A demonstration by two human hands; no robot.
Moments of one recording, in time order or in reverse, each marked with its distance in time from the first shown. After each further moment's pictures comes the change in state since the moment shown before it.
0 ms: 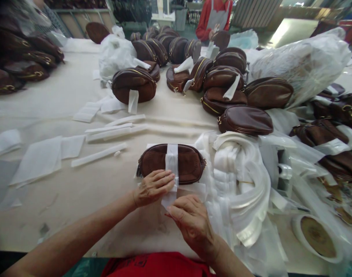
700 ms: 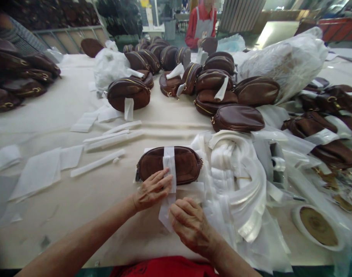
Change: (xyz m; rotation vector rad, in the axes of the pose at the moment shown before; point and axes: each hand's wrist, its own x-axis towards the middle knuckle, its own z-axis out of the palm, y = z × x) left_hand 0.002 0.001 -0.001 0.044 -0.015 0.040; right_hand -0.011 0.001 0.004 -0.219 -0.022 -0.246
